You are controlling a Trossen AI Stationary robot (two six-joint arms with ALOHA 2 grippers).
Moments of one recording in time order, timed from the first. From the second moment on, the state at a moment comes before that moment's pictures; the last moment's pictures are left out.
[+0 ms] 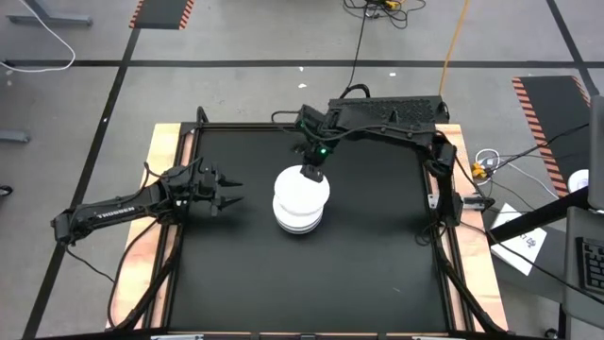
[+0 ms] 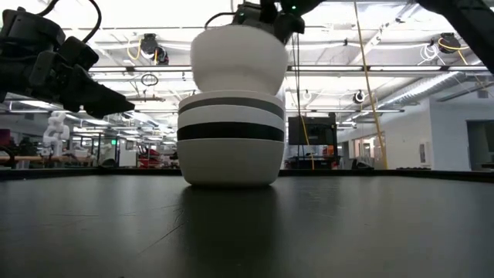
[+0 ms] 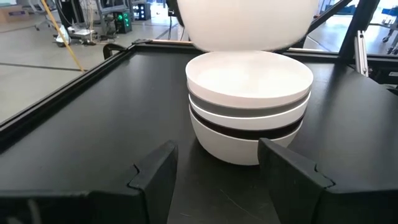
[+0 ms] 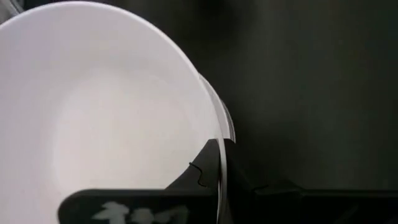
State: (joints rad) left arm 0.39 0.27 0.01 0.05 0.31 0.03; right arm -0.35 2.01 1.89 -0.99 -0.44 -0.10
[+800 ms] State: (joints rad) left arm 0.39 0.27 0.01 0.05 0.31 0.04; right arm -0.30 2.11 1.99 -1.02 -0.37 -0.12
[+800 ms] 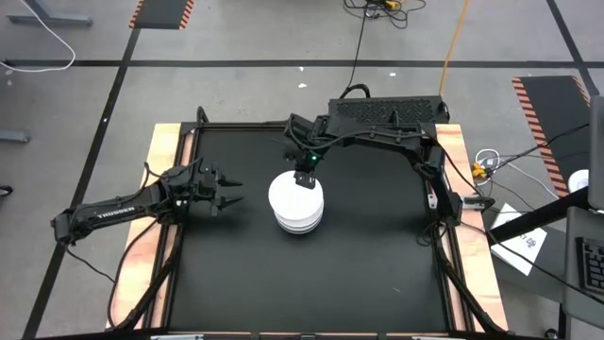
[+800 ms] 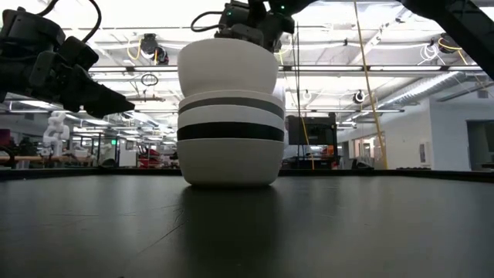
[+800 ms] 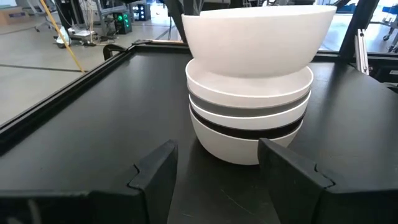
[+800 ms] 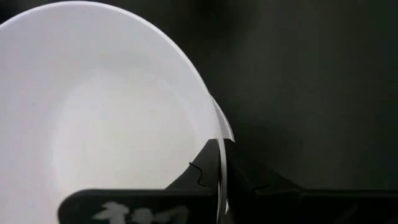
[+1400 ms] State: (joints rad) left arm 0.39 0.27 0.01 0.08 0.36 0.05; right arm -0.28 2.13 1.99 -1.03 -0.37 -0.12
